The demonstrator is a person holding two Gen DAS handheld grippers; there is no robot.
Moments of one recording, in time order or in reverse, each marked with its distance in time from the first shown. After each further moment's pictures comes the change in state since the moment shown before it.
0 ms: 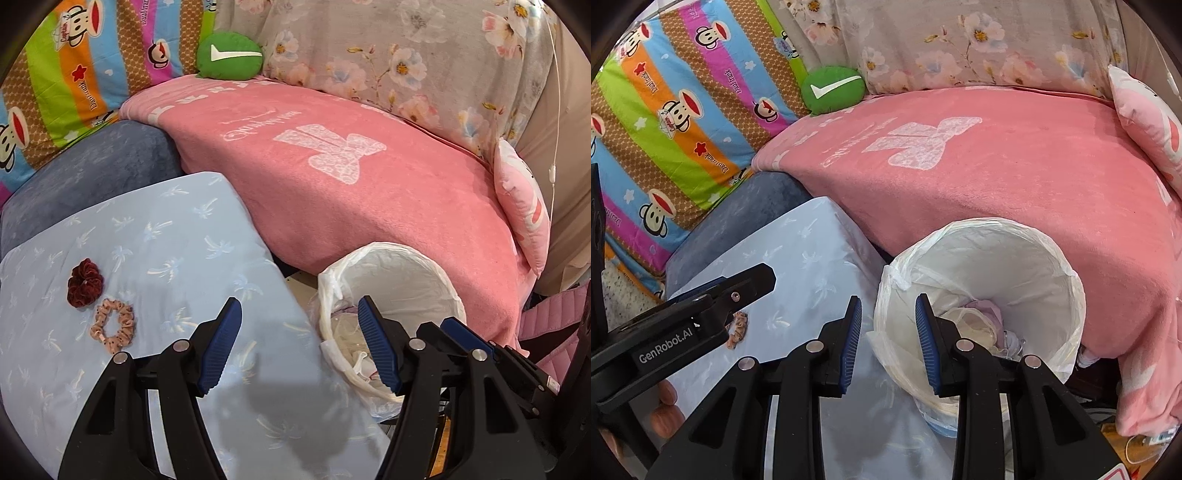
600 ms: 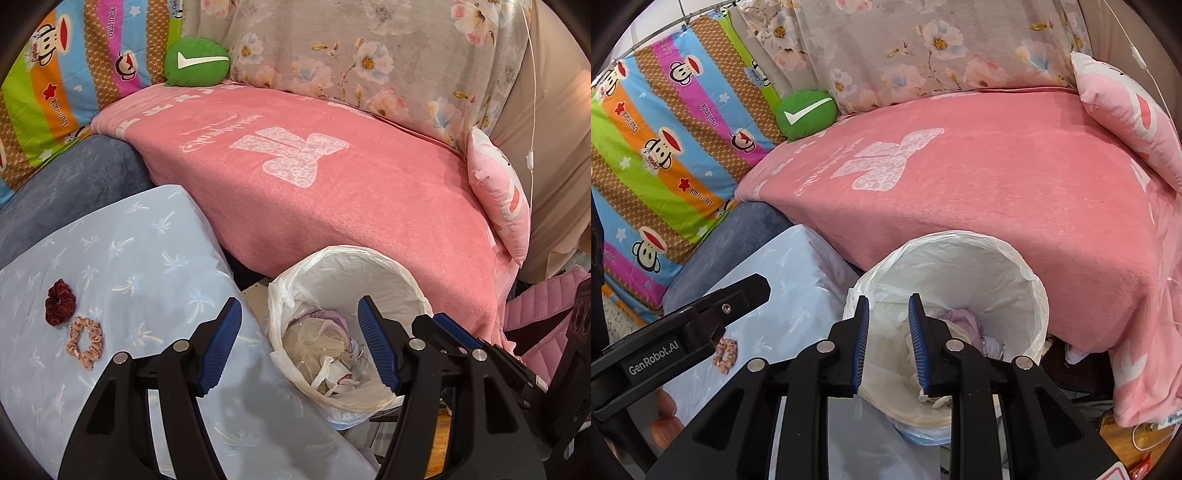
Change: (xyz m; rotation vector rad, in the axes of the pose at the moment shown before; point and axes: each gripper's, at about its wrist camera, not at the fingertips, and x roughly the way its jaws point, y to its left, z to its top) left arm 0.002 -0.046 0.010 0.065 0.002 -0.068; right arm -0.020 -0.049 0.009 0.111 -0.070 -0.024
